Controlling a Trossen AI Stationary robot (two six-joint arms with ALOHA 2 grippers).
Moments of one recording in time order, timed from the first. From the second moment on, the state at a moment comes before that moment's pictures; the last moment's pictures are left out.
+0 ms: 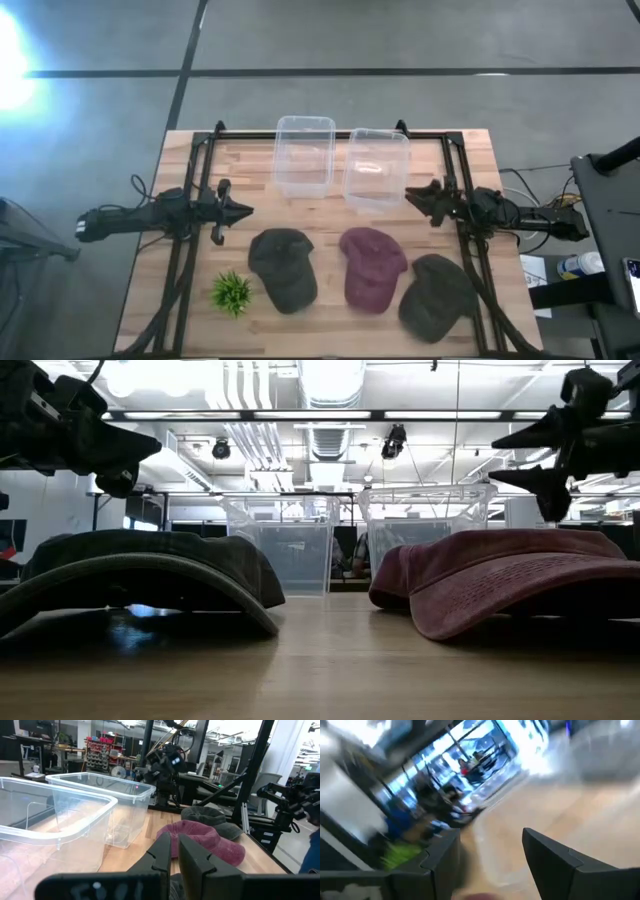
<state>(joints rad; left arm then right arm) 0.08 0.01 0.01 0.02 0.05 -0.17 -0.07 0.04 0.01 0.06 0.24 0.80</state>
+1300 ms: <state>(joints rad) 0.08 0.01 0.01 0.02 0.05 -0.17 0.56 0.96 0.51 -0.08 0.03 1.46</state>
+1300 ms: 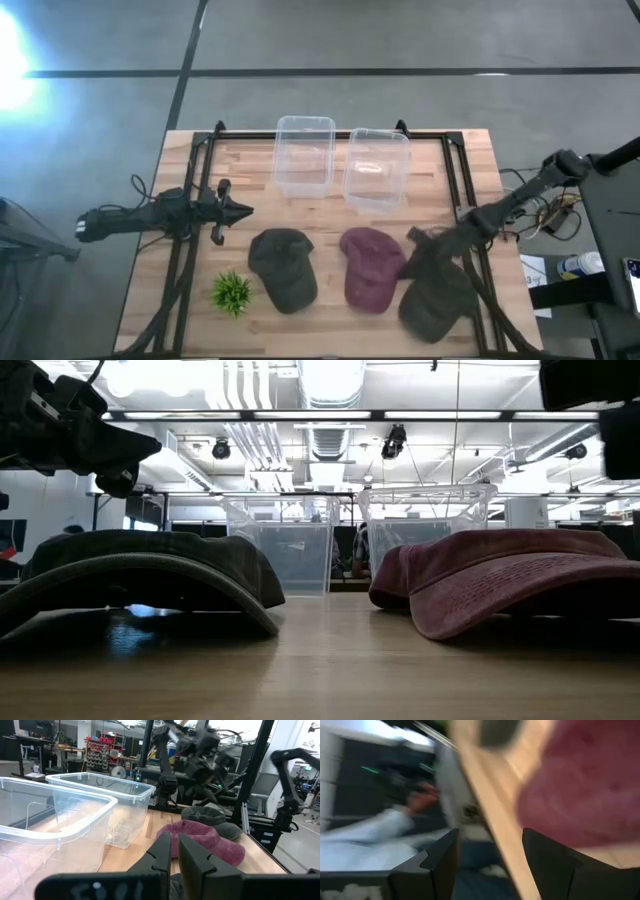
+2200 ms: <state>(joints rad) 0.08 0.01 0.01 0.02 0.05 -0.17 0.73 1.97 1.54 -1.15 0.25 1.02</state>
